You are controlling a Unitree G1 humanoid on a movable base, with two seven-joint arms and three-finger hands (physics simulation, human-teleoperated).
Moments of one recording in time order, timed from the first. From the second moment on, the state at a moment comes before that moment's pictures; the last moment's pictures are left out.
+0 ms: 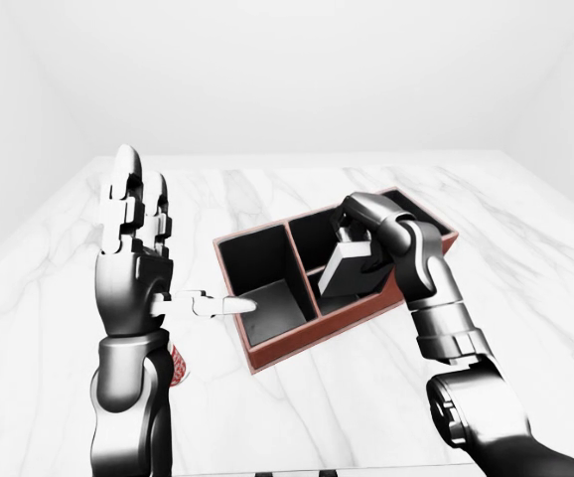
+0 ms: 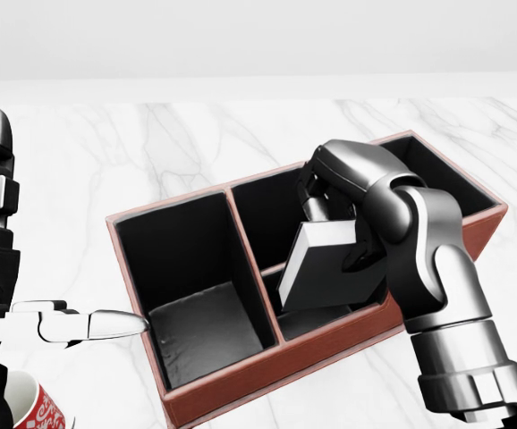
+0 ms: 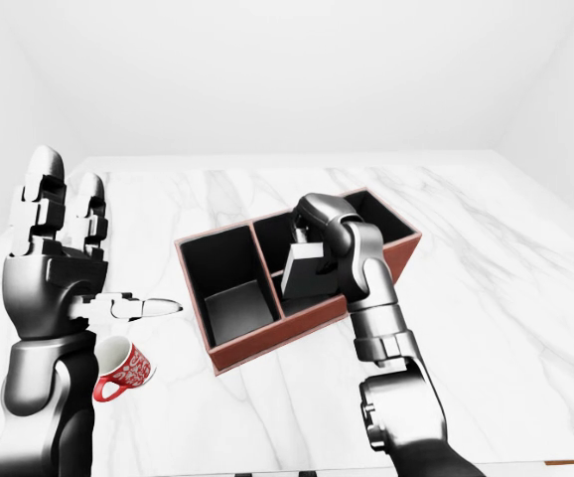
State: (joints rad) left arm -0.03 0.04 0.11 -0.67 -0.06 0.09 -0.06; right arm -0.75 -0.20 0.01 0.34 -1.02 0.09 0.59
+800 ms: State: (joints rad) left arm -0.03 0.04 0.11 -0.66 -0.06 0.09 -0.07; right arm -0.79 -0.20 0.01 0.44 -1.00 0.09 0.52
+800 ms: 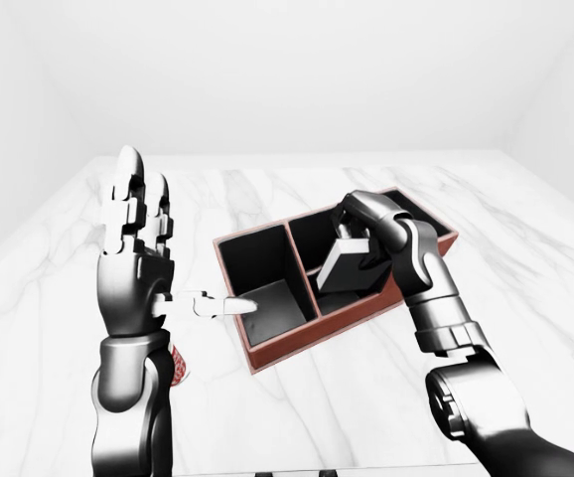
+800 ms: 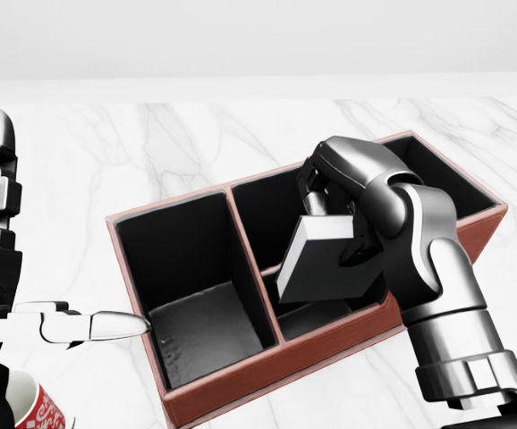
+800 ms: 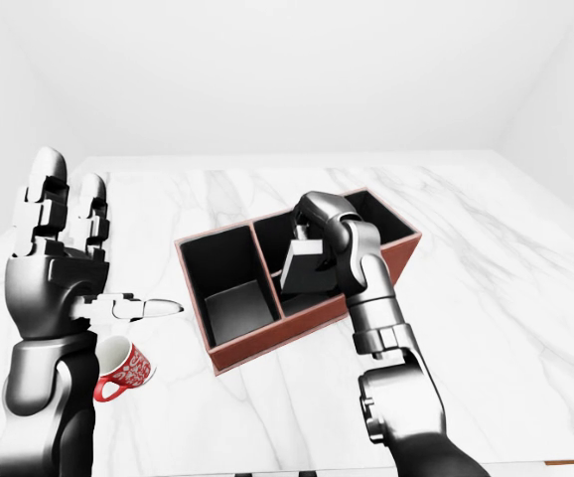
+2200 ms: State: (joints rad) left arm -0.03 0.04 0.10 -0.67 -0.06 0.09 -0.07; right arm -0.81 -0.20 0.02 0.61 -0.96 0.09 0.37
